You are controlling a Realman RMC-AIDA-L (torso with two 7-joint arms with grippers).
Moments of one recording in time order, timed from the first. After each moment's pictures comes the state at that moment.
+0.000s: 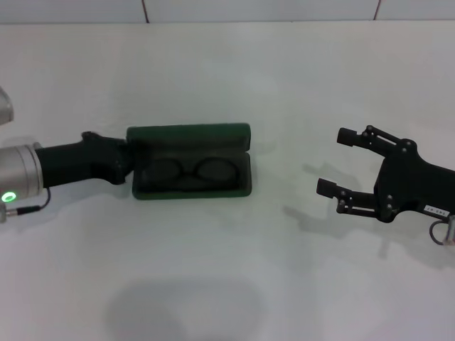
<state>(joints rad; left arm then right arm) -0.47 -2.03 0.77 0.53 1.92 1.27 -1.33 0.36 2.00 -1.39 -0.50 -1.12 -1.46 0.85</state>
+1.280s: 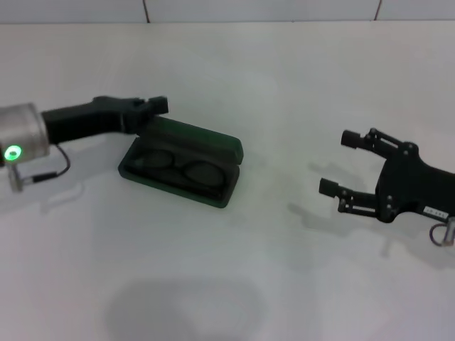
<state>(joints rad) -0.50 -2.07 0.74 0.68 1.88 1.38 -1.70 0.36 2.01 -1.37 -0.48 -1.13 -1.43 0.85</state>
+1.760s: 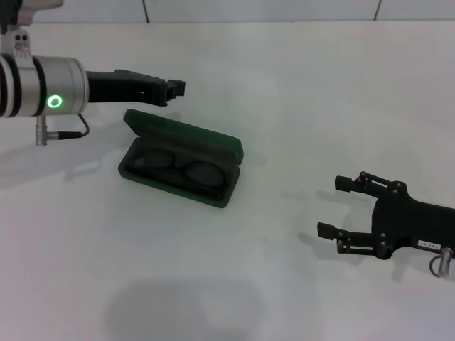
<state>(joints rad) -0.55 -2.09 1.02 0.95 2.06 1.16 -2.11 0.38 2.00 -1.36 -0.42 -1.27 -1.38 0.88</state>
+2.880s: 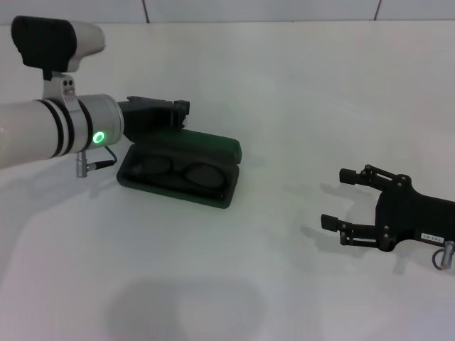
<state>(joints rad) -0.42 -2.10 1.45 0.94 1.92 0.69 -2.21 0.38 2.00 -1.34 -0.42 -1.28 -1.38 0.88</state>
